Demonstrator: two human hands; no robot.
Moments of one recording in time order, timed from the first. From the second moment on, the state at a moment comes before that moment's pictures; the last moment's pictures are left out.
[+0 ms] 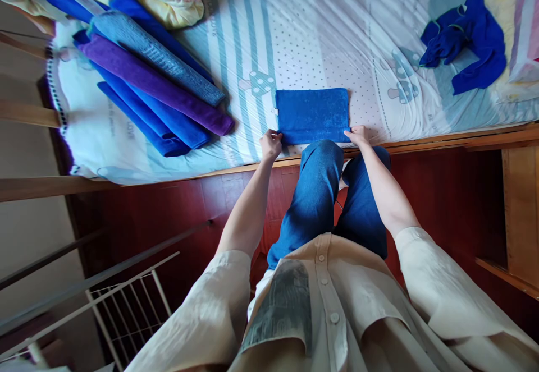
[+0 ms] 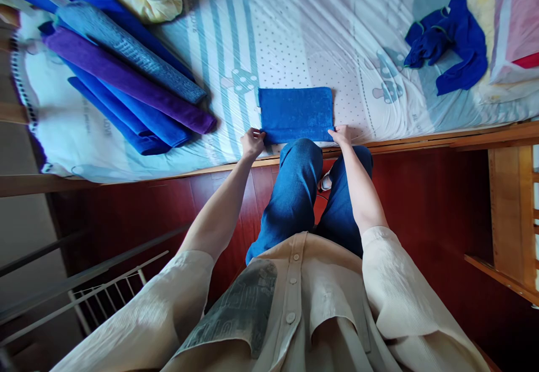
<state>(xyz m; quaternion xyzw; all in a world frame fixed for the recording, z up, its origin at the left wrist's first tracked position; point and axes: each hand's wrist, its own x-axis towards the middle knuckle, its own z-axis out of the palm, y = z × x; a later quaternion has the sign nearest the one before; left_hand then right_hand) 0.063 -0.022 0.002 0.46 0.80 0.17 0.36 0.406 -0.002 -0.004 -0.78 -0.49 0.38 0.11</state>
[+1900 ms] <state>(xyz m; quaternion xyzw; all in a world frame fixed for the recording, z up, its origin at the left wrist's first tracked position) 0.064 -0.016 -0.008 0.79 0.54 0.04 0.28 0.386 -0.025 0.008 -0.65 -0.71 0.25 0.06</state>
